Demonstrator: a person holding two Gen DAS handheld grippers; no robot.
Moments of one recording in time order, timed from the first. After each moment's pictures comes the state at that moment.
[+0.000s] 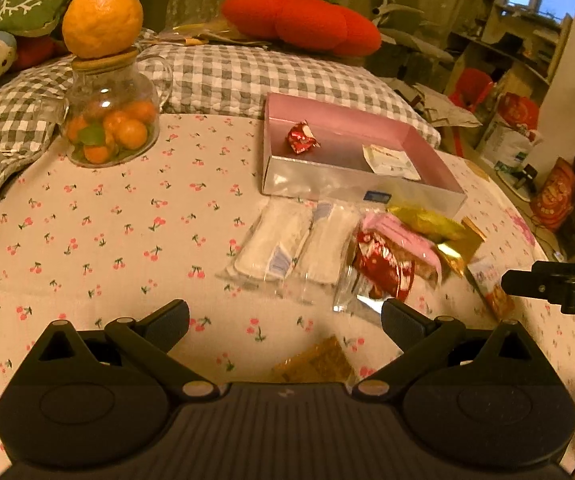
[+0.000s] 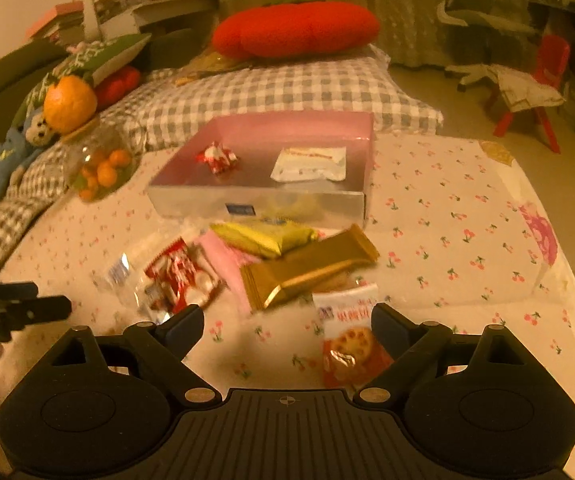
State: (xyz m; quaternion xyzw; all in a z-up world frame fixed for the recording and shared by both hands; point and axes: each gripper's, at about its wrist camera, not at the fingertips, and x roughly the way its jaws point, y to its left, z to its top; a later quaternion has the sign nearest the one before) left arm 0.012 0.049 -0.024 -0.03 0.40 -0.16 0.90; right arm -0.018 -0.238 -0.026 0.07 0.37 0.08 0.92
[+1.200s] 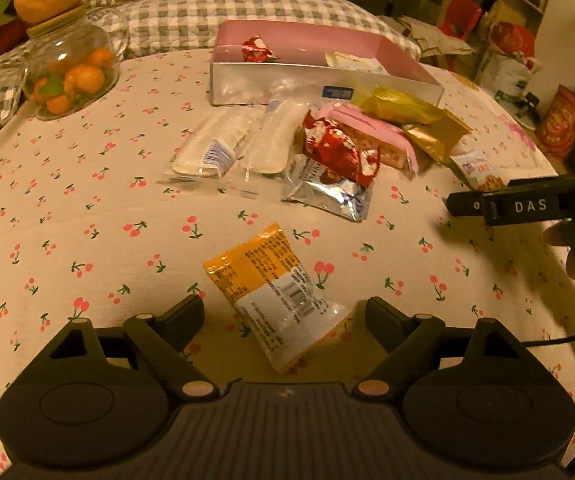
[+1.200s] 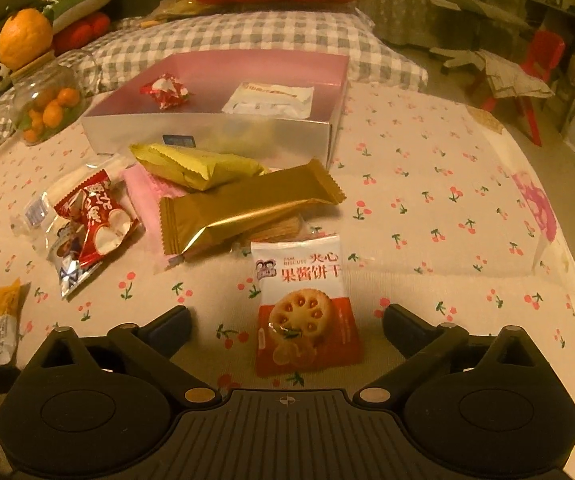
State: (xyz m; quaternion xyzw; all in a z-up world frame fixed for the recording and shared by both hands) left arm -0.019 0.005 -0.060 0.03 0.46 -0.15 0.88; right arm 0.011 -0.243 -0.084 0.02 0.41 0.04 0.91
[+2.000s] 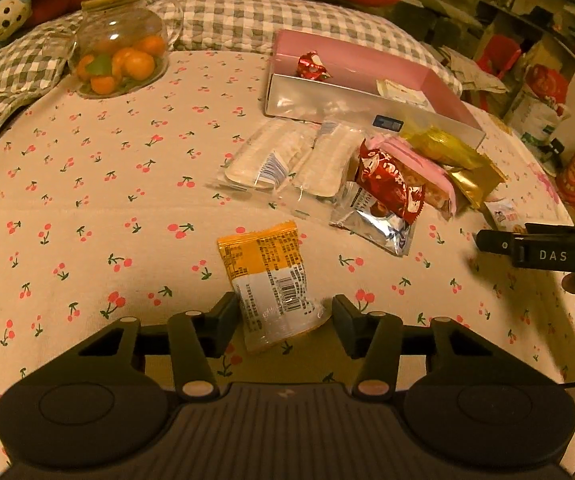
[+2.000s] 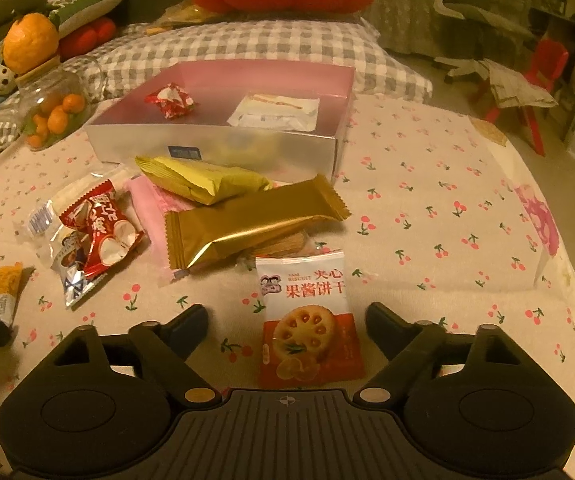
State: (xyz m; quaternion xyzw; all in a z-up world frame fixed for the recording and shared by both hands) left arm -0.007 0.026 -0.054 -0.02 0.45 -0.11 0.88; right arm 0.012 -0.242 -0.080 0.01 0.40 0.04 0.91
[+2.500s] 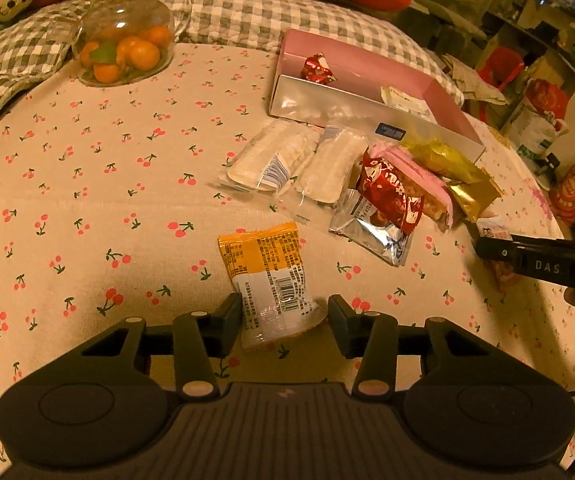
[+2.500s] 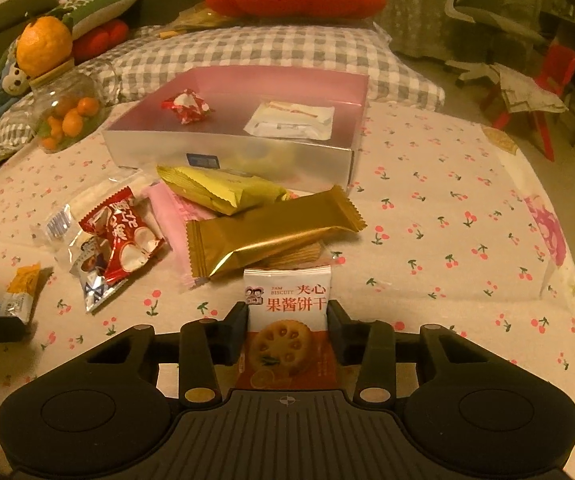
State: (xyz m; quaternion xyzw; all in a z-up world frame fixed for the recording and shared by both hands) left arm -0.002 0.034 -0.051 -0.06 0.46 -0.12 0.88; right arm 0.012 -0.237 -0.072 0.02 0.40 0.06 0.91
